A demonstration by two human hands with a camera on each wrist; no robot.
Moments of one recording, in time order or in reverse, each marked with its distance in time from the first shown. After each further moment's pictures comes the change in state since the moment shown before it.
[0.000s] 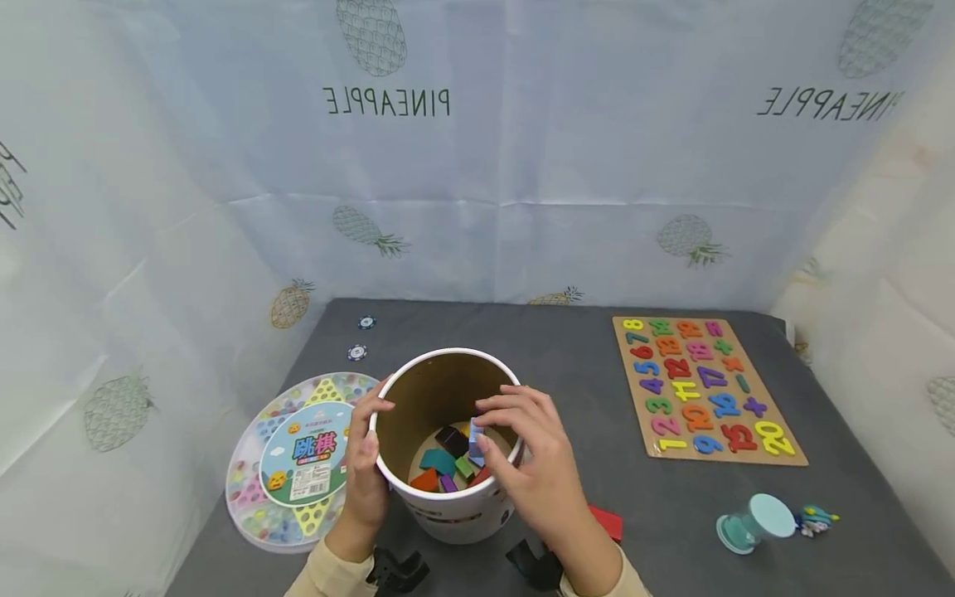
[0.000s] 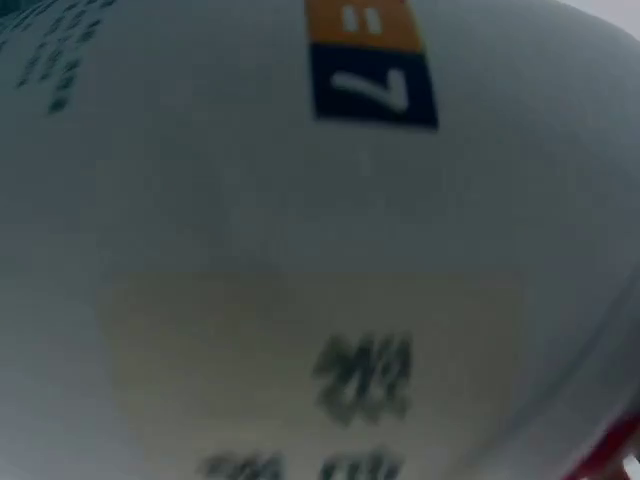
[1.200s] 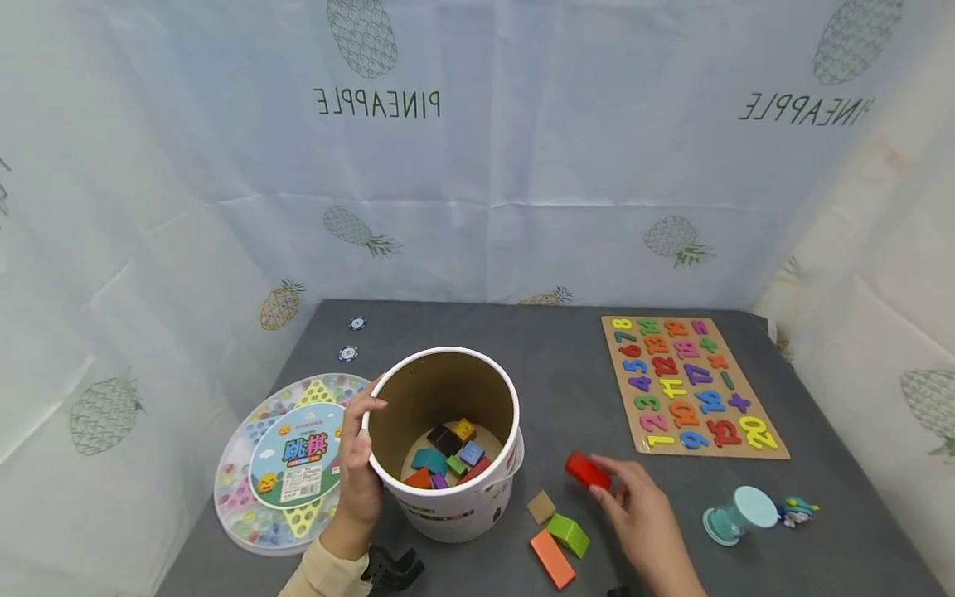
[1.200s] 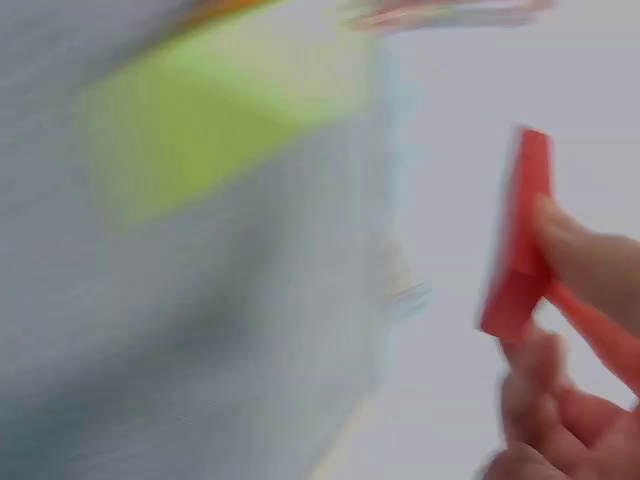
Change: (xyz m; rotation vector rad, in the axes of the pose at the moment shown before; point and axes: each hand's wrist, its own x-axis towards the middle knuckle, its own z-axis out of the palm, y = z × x) left_hand 0.001 0.000 0.002 0.010 0.023 0.023; right_hand -0.101 0.092 -0.078 -0.459 -0.263 0.759
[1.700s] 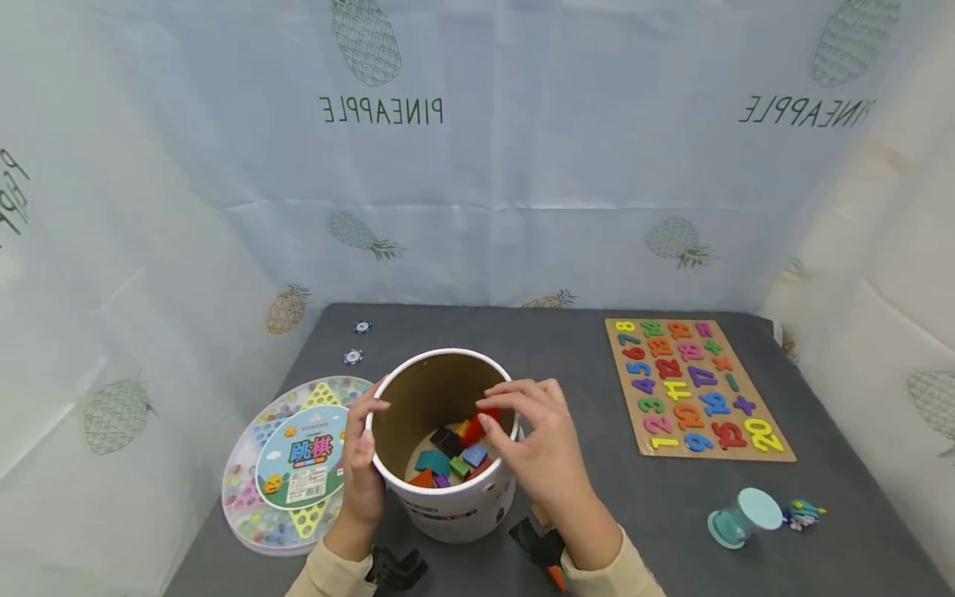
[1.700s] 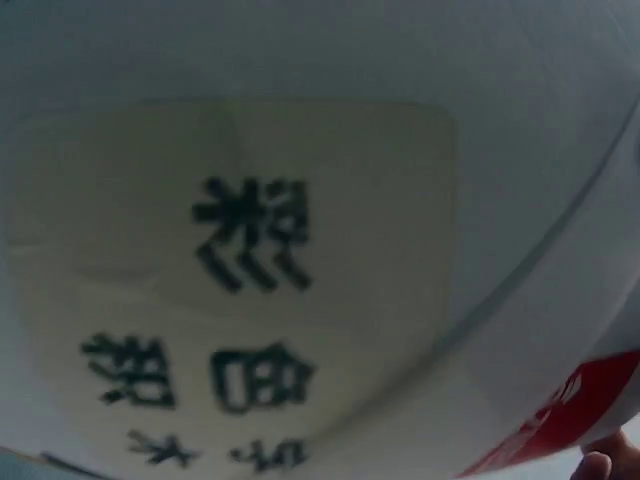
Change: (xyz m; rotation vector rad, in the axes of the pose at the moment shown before) left_hand -0.004 -0.001 -0.001 -0.004 -0.009 -0.026; right_hand 0.025 -0.141 -0.004 0.282 0.245 -0.575
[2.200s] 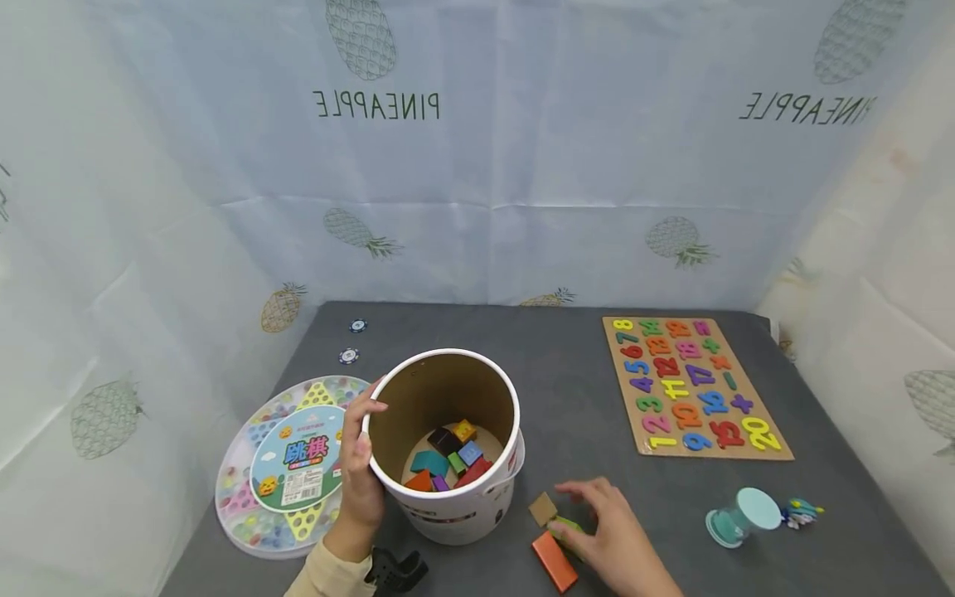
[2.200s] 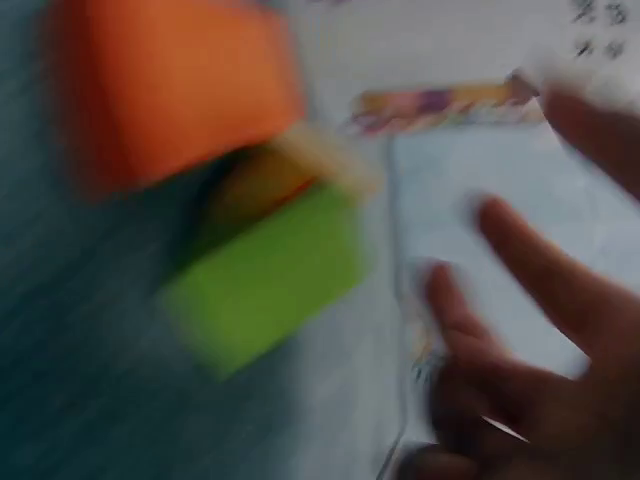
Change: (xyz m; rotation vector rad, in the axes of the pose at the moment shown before) left_hand 0.002 -0.002 0.002 0.025 0.024 0.039; right_hand -0.100 0.092 -0.027 -0.106 -0.511 0.589
